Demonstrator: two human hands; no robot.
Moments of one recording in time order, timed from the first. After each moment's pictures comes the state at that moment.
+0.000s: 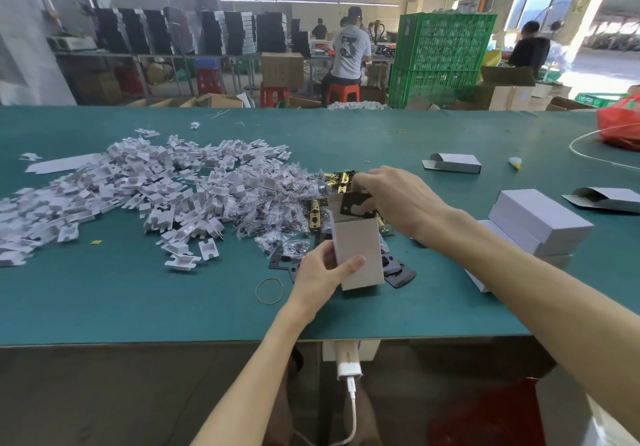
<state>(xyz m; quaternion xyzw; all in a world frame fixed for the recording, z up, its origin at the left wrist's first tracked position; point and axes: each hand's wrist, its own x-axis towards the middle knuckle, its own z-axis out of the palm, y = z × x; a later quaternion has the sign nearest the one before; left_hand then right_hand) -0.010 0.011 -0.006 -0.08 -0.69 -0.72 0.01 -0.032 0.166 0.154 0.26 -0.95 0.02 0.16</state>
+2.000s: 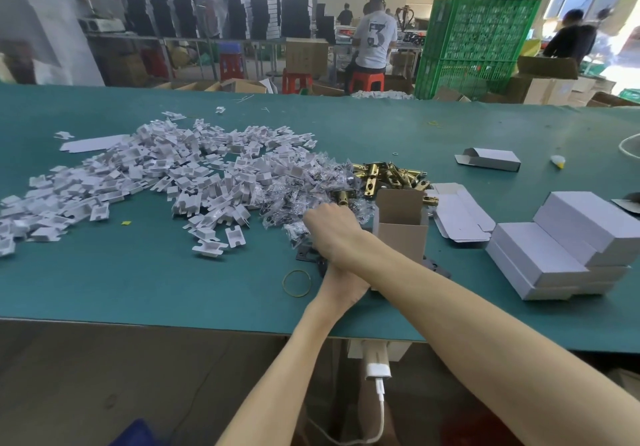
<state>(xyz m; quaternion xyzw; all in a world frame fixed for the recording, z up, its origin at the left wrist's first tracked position) -0.006 0.013 -0.002 -0.09 -0.79 -0.61 0.03 -0.043 0.029 0.089 0.25 -0.97 -0.02 0.04</state>
